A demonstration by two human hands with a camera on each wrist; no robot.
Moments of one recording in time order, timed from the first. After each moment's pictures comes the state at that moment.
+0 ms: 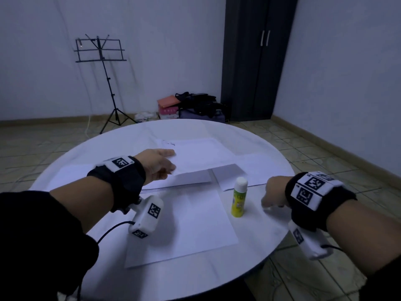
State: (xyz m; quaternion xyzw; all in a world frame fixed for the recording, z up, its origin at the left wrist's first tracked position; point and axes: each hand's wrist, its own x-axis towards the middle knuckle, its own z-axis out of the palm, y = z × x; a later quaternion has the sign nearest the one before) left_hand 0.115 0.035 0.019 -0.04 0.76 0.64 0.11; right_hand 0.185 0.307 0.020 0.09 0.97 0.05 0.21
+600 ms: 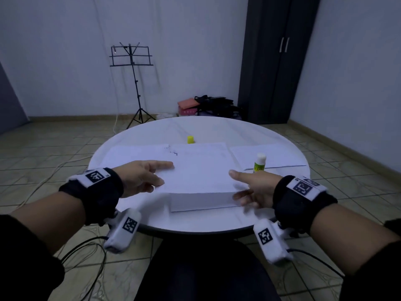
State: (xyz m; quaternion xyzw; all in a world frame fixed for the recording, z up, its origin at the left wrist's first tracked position) left_hand 0.244 -0.078 0.002 0.03 0.76 0.62 0.18; right_hand 0.267 0.221 -0.003 0.13 0.78 -0.57 0.21
